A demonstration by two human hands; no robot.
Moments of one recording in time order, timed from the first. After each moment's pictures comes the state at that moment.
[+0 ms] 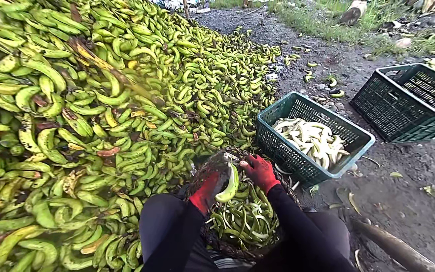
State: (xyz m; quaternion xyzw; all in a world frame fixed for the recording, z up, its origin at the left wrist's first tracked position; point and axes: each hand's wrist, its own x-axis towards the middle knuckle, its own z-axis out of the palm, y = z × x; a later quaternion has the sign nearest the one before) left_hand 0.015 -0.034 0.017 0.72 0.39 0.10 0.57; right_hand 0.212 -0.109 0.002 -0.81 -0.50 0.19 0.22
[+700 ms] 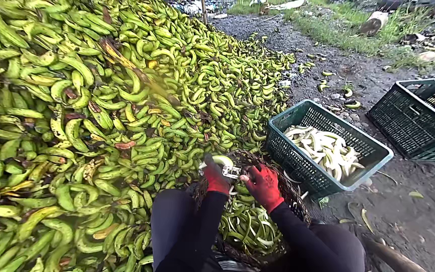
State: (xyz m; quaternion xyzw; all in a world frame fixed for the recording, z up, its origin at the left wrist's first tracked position) left_hand 0.057 -0.015 0.018 0.30 0.55 0.52 0.58; right_hand 0.166 -0.128 -0.004 -0.78 -0.56 0.02 0.28
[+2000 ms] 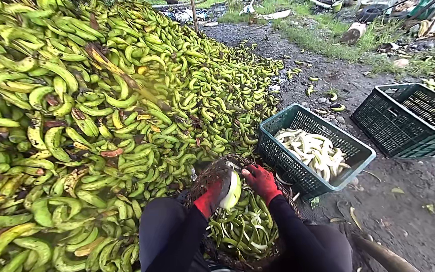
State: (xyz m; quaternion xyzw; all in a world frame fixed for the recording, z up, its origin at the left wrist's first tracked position) left_hand 0.032 -0.058 0.075 0.73 0.44 0.00 0.52; right_hand 0.207 -0.111 0.006 -0.81 -0.51 0.21 0.21
